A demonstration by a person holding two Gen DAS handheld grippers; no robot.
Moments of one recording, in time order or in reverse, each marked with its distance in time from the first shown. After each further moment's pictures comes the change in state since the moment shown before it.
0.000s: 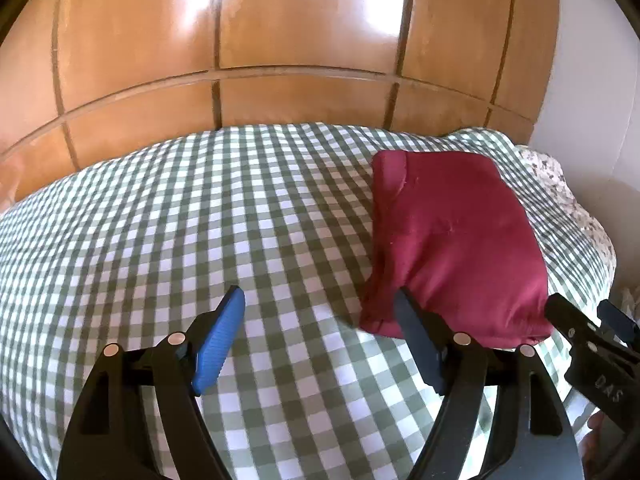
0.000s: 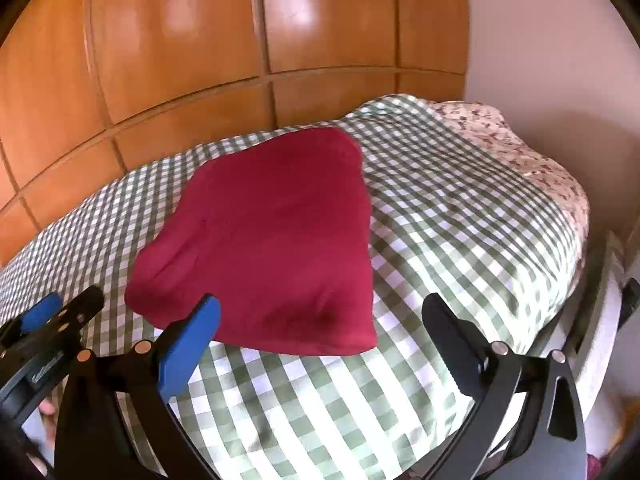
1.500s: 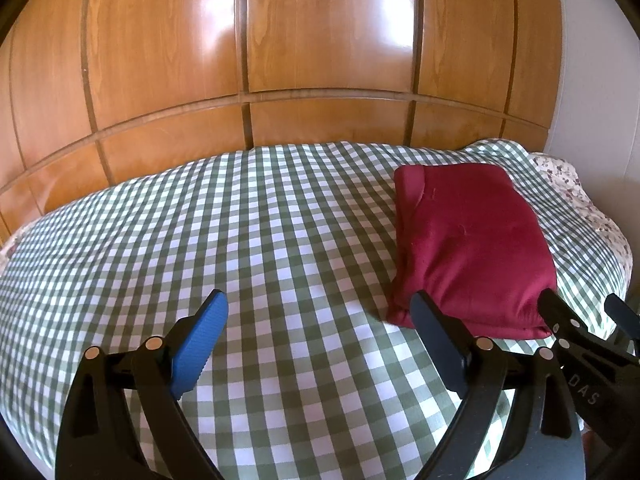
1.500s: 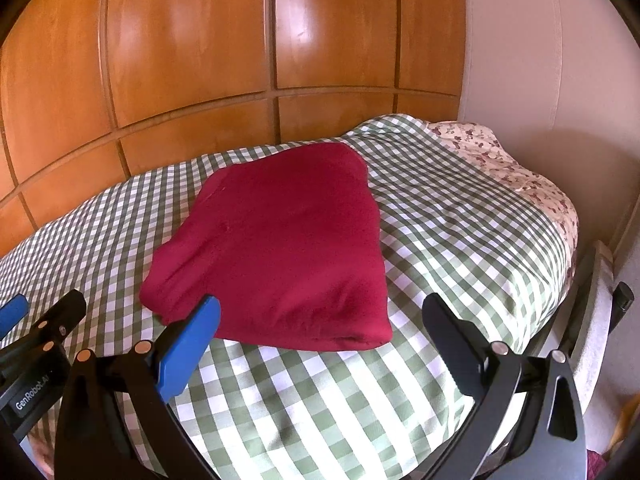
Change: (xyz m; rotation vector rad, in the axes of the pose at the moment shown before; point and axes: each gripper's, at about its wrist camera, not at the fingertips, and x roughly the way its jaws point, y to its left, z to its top) left arm -0.029 0.000 -0.010 0.020 -0.064 0.105; right arm -0.012 0.022 -0.014 -0.032 -0.074 -0.026
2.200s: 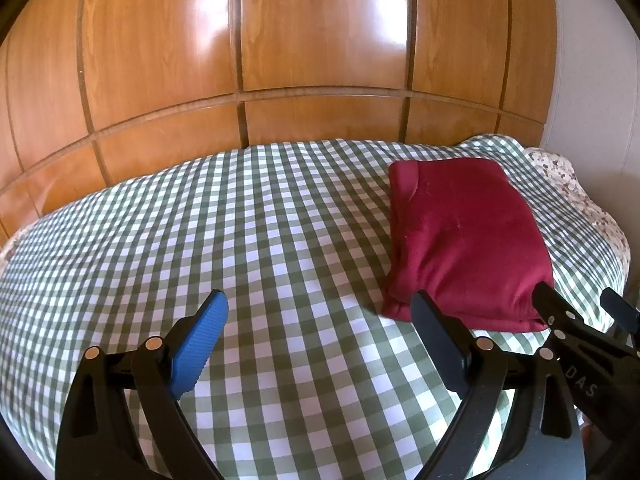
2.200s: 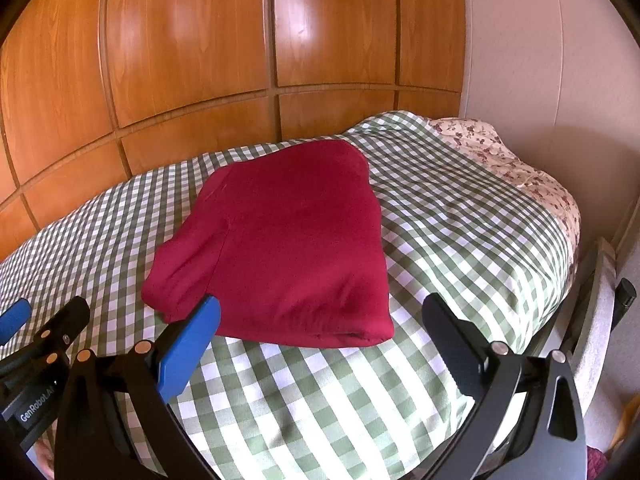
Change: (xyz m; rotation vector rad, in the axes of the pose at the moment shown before) left arm -0.003 -0.004 -0.002 0.013 0.004 -0.009; right arm 0.001 0.000 -0.001 0.004 0.009 0.010
